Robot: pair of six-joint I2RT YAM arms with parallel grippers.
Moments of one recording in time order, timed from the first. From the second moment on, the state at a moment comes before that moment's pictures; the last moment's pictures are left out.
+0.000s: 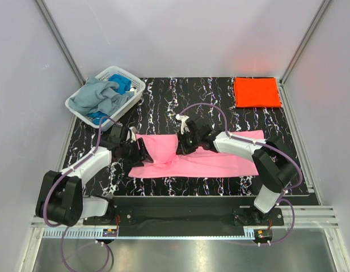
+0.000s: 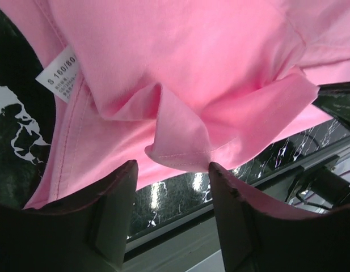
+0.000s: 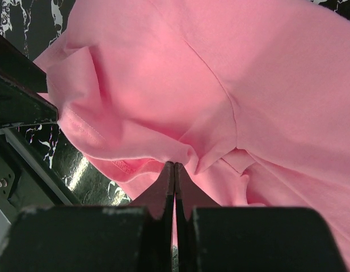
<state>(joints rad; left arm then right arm) -0.26 1.28 0.65 -0.46 0.43 -0.58 0.73 1.72 1.06 -0.16 -0.30 0.33</state>
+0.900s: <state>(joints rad) -0.26 1.14 0.57 -0.48 0.25 -0.69 0.72 1.75 1.06 -0.21 -0.25 0.42</state>
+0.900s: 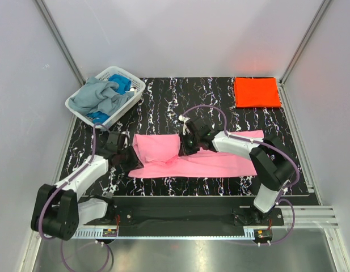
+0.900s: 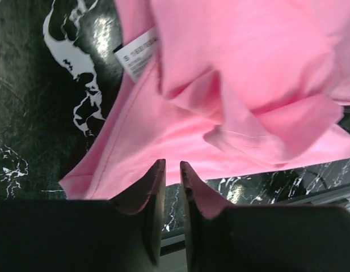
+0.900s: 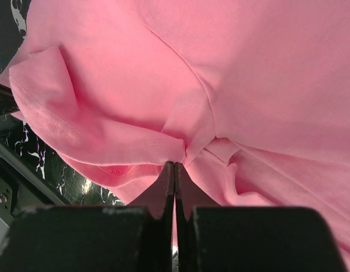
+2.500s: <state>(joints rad) -0.26 1.38 0.73 -0.39 0.30 -0.58 0.65 1.65 1.05 -0.30 -0.43 0.28</state>
